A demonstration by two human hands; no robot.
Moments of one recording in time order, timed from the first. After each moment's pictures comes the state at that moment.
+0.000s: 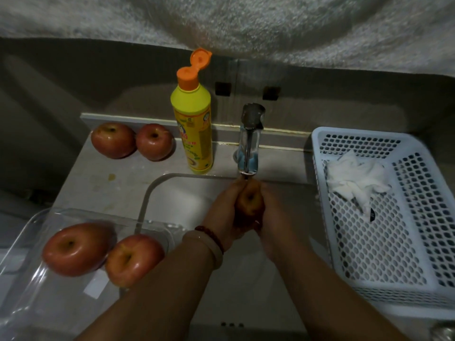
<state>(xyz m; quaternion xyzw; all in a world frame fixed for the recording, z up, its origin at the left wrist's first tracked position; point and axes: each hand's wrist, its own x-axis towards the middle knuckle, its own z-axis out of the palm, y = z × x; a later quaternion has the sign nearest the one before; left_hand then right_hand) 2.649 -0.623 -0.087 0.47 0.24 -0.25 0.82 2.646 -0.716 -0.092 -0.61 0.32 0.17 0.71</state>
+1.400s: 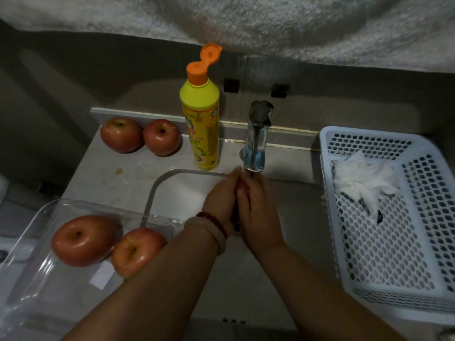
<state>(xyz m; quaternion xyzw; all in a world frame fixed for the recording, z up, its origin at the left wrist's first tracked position) 2.660 -0.612 -0.085 0.48 0.26 -0.19 0.82 2.641 -0.699 -0.118 -0.87 -0.10 -0.08 0.48</state>
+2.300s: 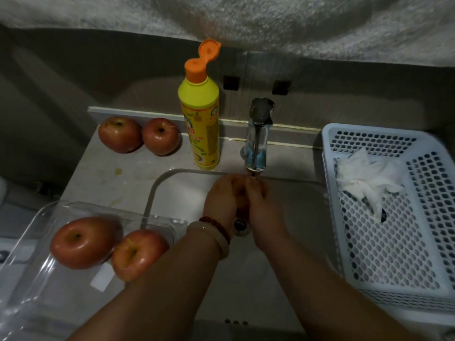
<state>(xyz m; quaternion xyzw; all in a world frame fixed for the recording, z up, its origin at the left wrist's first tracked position) 2.660 -0.614 -0.099 0.61 0.22 -0.10 0.76 2.650 -0.693 -0.104 -0.70 0.20 0.09 0.68</state>
